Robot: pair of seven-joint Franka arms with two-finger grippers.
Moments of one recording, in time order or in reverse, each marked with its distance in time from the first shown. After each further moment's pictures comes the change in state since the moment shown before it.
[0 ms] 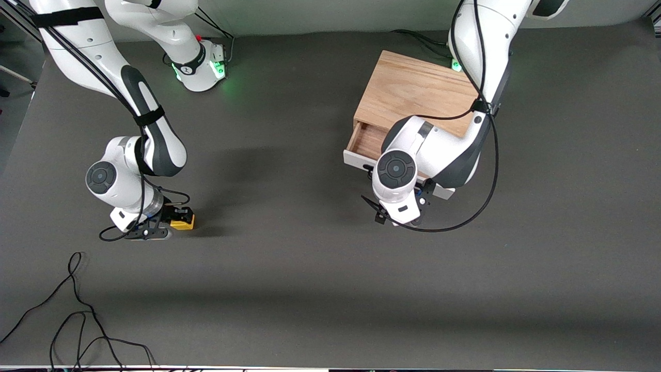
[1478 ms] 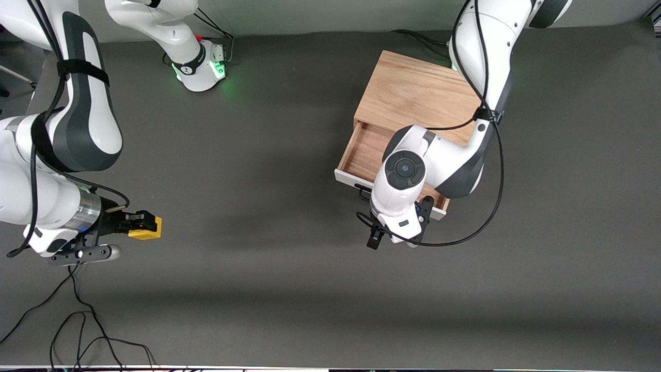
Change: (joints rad) left arm 0.019 0.056 0.005 0.140 0.011 0.156 0.004; right arm 0.004 -0.021 0.009 0.657 0.001 -0.739 0.000
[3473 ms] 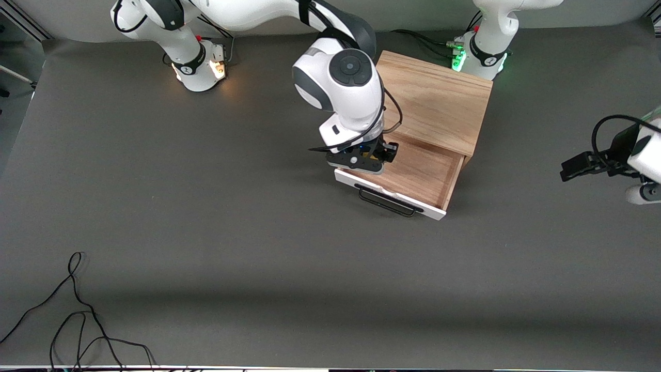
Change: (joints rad) left arm 0.519 -0.576 0.020 -0.199 -0.012 -0.494 1.632; right arm 0.728 0.361 0.067 0.406 0.022 0.111 1.210
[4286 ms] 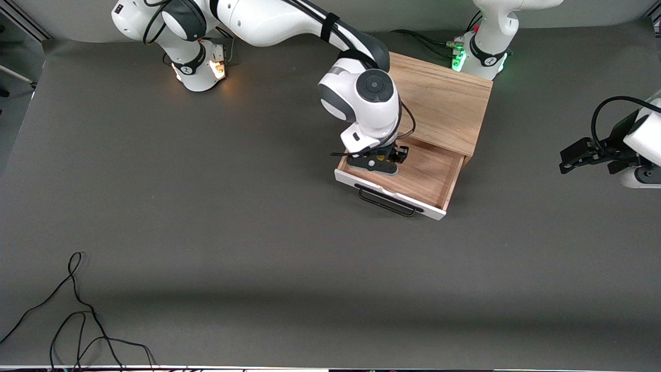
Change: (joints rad) left arm -0.006 -0.040 -0.014 -0.036 0.000 0.031 0.082; right arm 0.050 0.115 0.006 0.002 0.000 0.086 0.047
